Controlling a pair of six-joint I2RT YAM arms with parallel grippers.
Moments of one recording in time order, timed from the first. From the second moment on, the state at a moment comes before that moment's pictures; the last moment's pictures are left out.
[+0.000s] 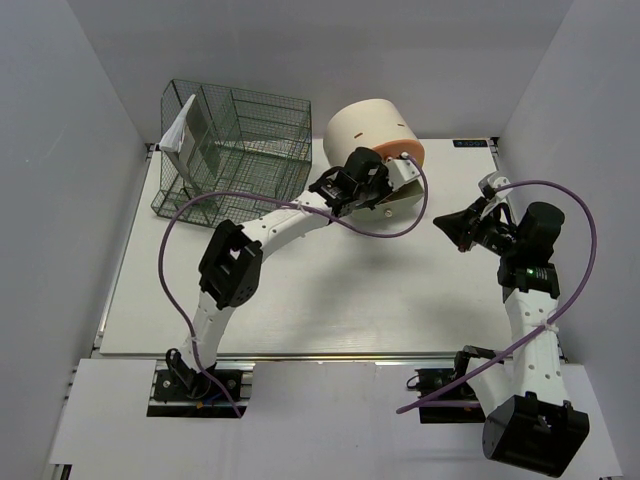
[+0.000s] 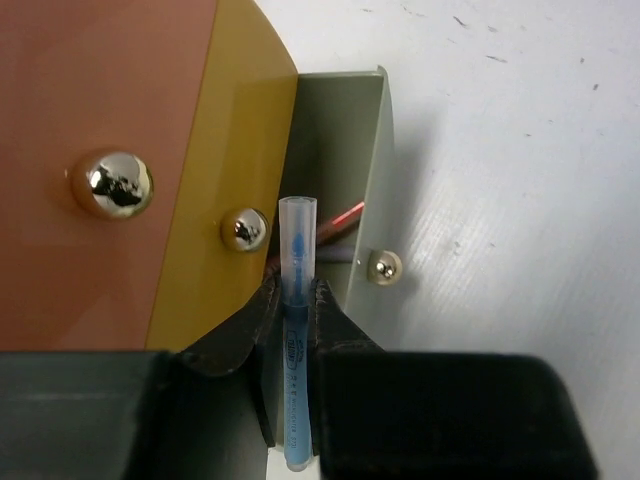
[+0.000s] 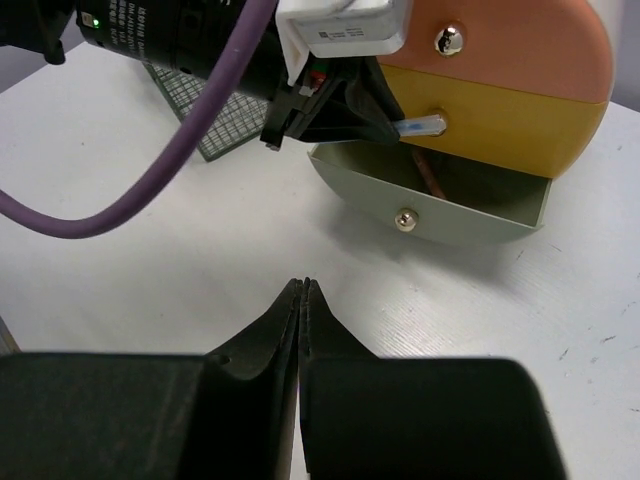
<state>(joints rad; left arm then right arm) -0.81 2.17 1.90 -0.19 0.07 0.45 -0.21 0.87 0.75 -0.14 -1.01 -0.11</state>
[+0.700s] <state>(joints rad) -0.79 2.25 1.89 -0.04 0.03 0.52 -0.21 0.87 0.72 -0.11 -1.08 -0.11</state>
